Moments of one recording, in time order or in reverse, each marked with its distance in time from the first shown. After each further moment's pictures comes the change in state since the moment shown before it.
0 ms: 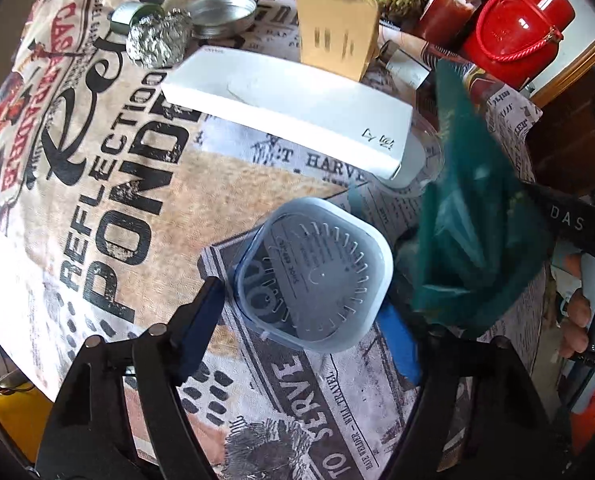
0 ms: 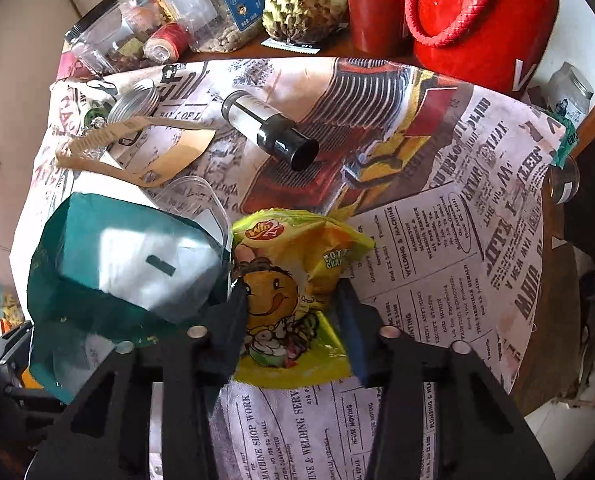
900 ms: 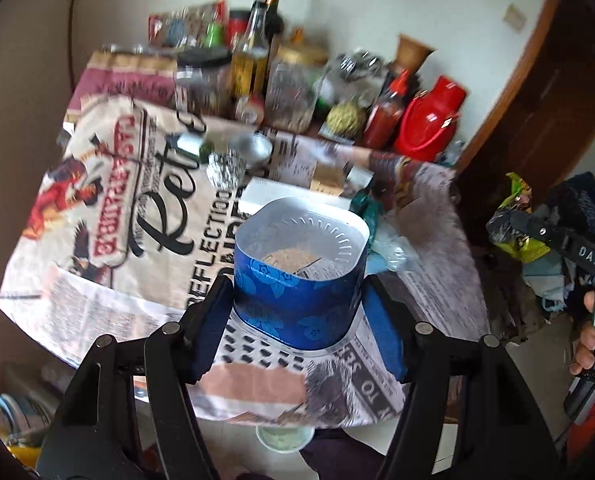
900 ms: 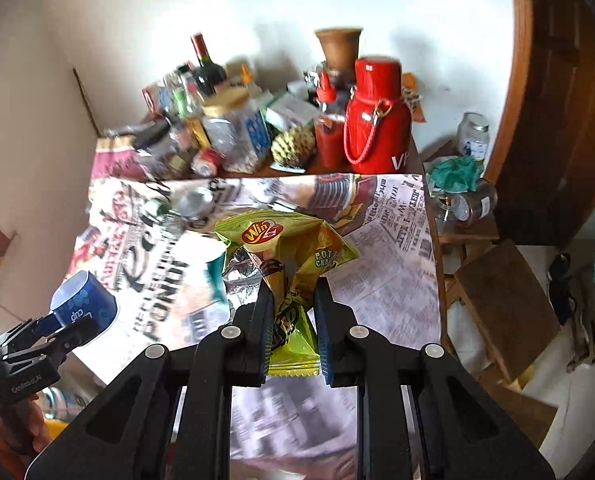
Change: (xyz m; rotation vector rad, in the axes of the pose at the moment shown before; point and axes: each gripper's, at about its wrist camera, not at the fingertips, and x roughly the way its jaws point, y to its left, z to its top) left arm -0.169 0.061 -0.047 0.150 -0.365 -0.123; right arm -0.163 0.074 -0.089 0.163 -0.414 -0.121
